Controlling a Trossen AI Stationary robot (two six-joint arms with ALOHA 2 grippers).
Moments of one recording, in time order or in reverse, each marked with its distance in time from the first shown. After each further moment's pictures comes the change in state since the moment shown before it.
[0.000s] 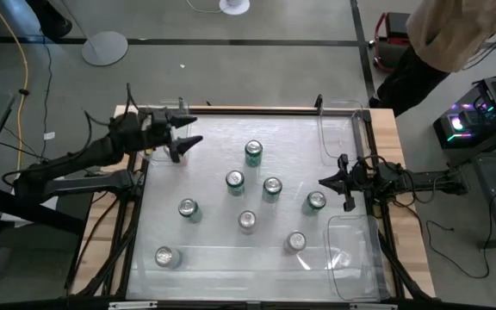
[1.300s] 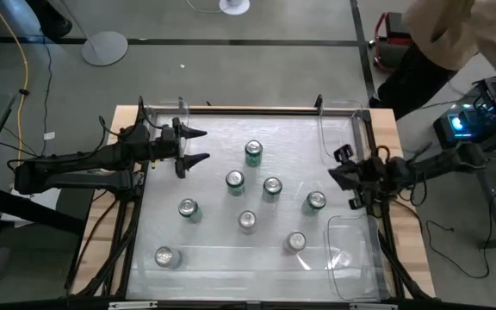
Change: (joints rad) left arm -0.175 0.045 -0.065 0.120 0.035 0.172; right arm 0.142 0.721 0.175 1.134 0.066 0.022
